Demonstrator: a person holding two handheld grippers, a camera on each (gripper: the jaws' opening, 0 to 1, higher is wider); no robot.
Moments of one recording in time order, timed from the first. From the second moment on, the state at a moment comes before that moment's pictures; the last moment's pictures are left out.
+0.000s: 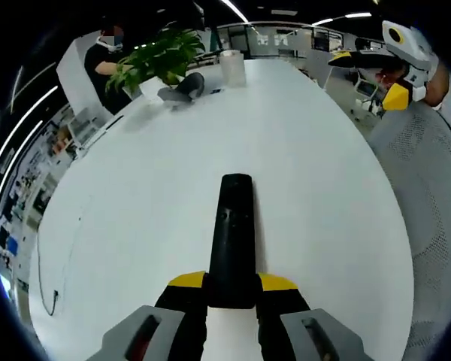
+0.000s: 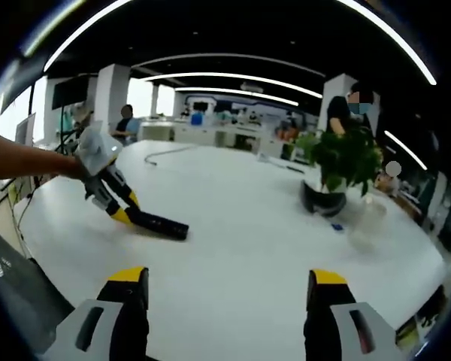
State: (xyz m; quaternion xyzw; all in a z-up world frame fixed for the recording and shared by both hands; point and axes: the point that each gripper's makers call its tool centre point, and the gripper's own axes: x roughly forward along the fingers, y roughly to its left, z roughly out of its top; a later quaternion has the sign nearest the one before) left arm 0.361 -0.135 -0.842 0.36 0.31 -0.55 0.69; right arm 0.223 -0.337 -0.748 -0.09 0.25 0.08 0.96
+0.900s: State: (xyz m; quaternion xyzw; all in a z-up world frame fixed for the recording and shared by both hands) left arm 0.458 -0.124 -0.848 0.40 0.30 -0.54 0.68; right arm 0.219 -0.331 -0.767 -0.10 0.28 0.09 0.95
